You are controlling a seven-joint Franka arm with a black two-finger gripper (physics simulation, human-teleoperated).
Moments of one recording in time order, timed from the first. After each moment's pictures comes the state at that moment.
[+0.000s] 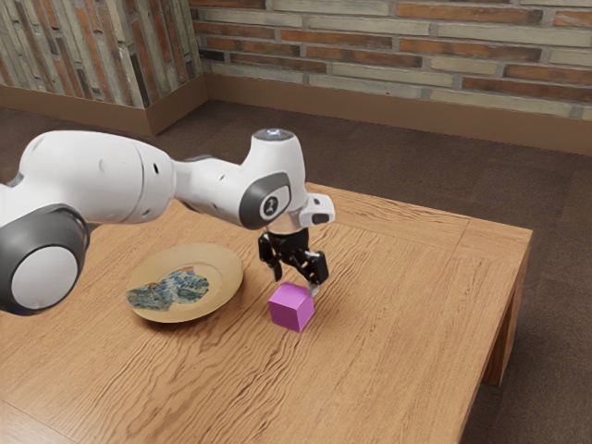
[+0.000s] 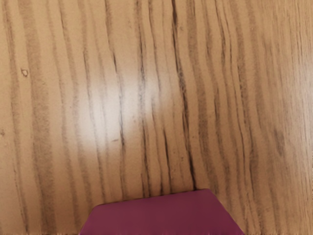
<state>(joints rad) -0.28 0.56 0.10 -1.64 -0.10 2.17 0.01</state>
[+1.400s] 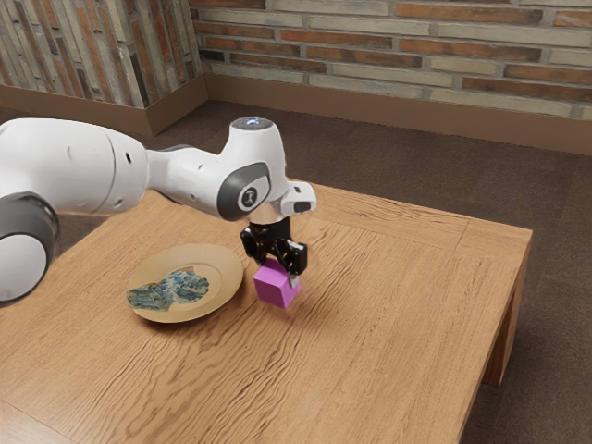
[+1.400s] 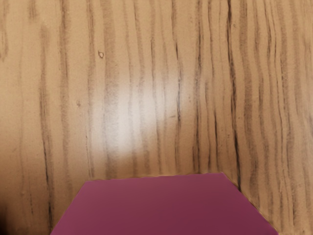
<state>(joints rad) -0.25 0.46 0.11 -1.73 -0.06 2.20 -0.04</state>
